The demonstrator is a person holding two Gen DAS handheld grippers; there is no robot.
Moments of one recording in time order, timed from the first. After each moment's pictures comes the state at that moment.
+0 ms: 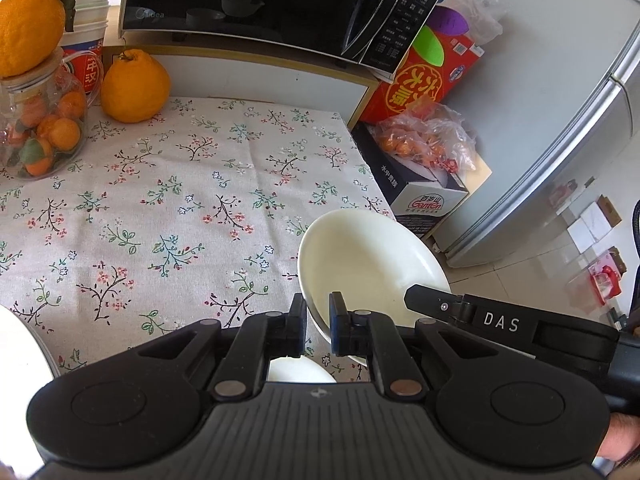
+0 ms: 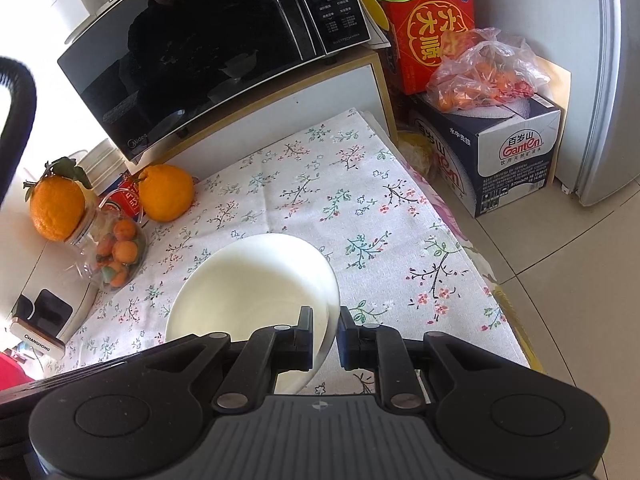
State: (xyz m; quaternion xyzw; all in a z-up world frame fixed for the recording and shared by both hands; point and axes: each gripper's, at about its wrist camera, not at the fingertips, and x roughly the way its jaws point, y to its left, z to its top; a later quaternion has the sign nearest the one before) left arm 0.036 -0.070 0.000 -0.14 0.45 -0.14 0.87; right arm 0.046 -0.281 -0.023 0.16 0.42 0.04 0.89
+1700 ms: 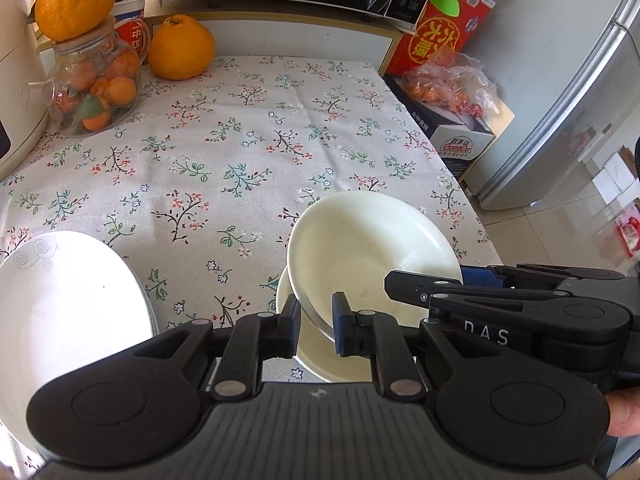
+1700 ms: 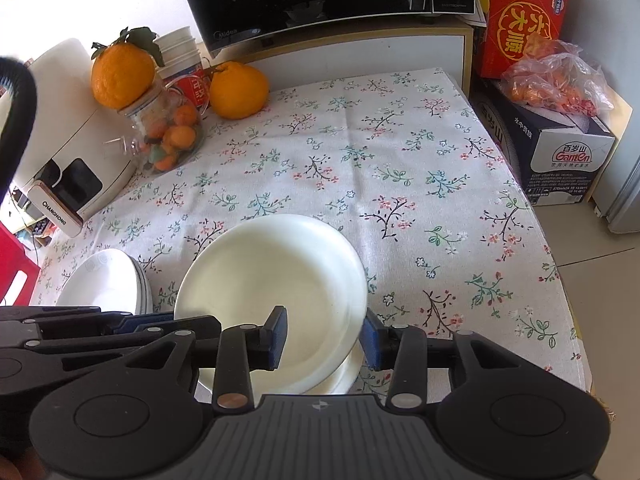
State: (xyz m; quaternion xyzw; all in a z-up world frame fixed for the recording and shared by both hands) left arm -0.014 -0.037 -0.013 -0.08 0.50 -0.12 0.85; right arm 0.004 -0.204 -0.037 0.05 0.47 0.11 0.88
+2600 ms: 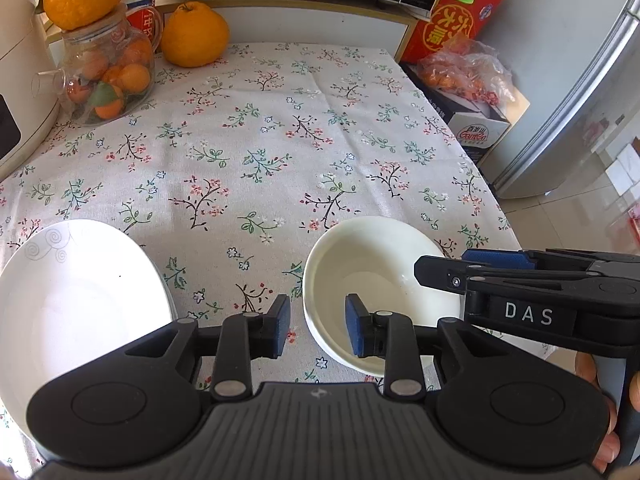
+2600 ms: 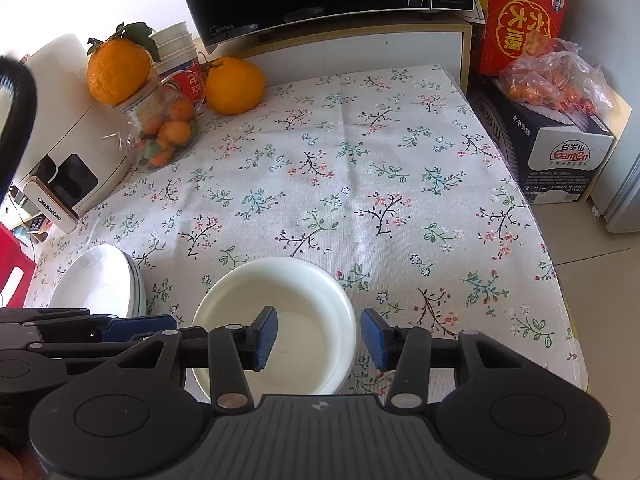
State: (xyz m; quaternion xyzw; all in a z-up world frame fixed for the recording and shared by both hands) left arm -0.012 -0.029 -0.019 -0.06 0.51 -0.11 0.85; right arm 0.007 -0.209 -0.038 0.05 0.47 0.11 0.88
